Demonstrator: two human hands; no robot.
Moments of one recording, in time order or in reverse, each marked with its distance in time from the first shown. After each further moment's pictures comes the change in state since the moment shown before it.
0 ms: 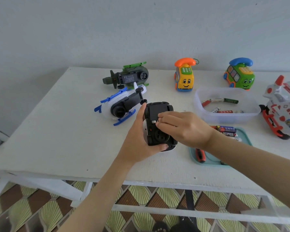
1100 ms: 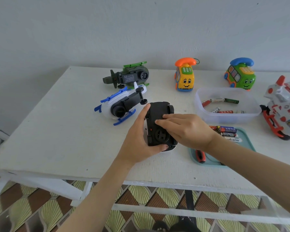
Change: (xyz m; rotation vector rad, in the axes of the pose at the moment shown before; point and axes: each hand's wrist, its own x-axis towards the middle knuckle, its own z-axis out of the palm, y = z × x) left_hand -0.003 0.008 0.000 -0.032 0.009 -0.007; right_hand -0.015 0.000 0.010 0.047 -0.028 0.156
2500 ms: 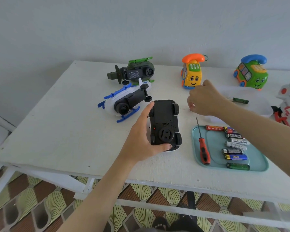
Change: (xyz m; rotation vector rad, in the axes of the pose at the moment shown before) left_hand 0.000 -0.006 0.000 0.043 0.013 -0.057; right_hand 0.027 0.091 -0.004 -0.564 -0.810 0.340
